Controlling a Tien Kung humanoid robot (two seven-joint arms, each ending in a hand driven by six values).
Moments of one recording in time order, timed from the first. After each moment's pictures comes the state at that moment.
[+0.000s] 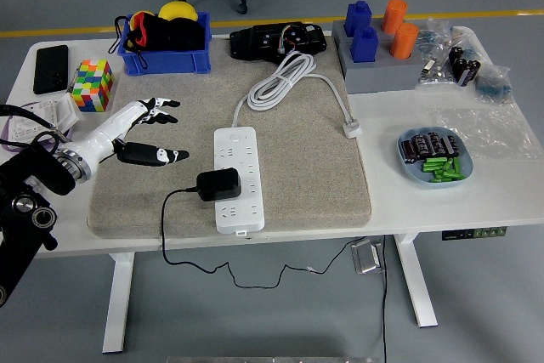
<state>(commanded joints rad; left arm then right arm) -0.28 0.29 -1.24 -1.43 1.74 -0.26 0.17 0.02 -0.25 1.31 0.41 -1.36 0.04 -0.24</state>
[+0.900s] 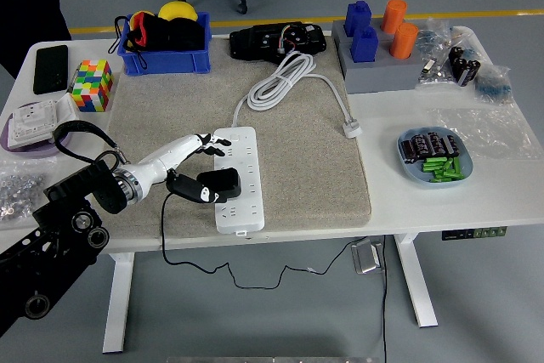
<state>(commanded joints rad) -0.33 0.25 -1.05 -1.37 1.80 -0.21 0.18 0.01 -0.24 1.31 0.41 -1.35 0.04 -0.24</state>
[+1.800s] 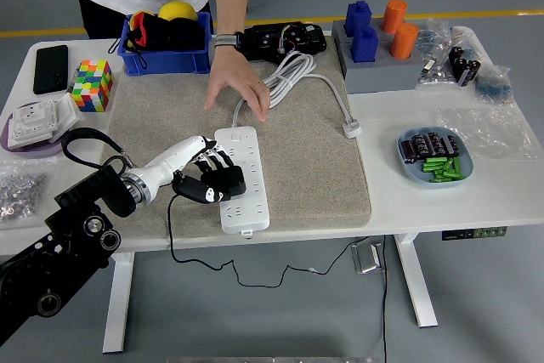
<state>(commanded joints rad) -0.35 0.24 -0.99 -1.32 1.75 -0.13 0.17 0.01 -0.24 1.32 0.41 -1.35 0.04 -0.24</state>
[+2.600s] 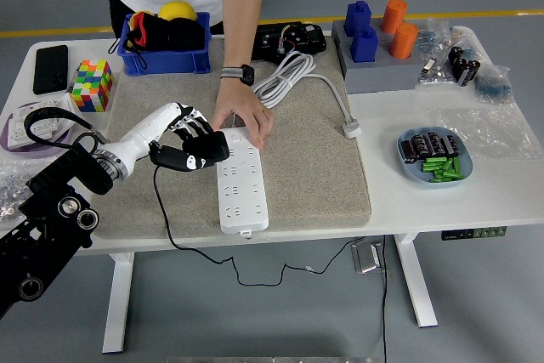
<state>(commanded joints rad) -0.36 0.26 -1.15 -1.30 1.76 -0.10 0.13 0.01 -0.24 1.32 0.41 -1.35 0.04 -0.24</state>
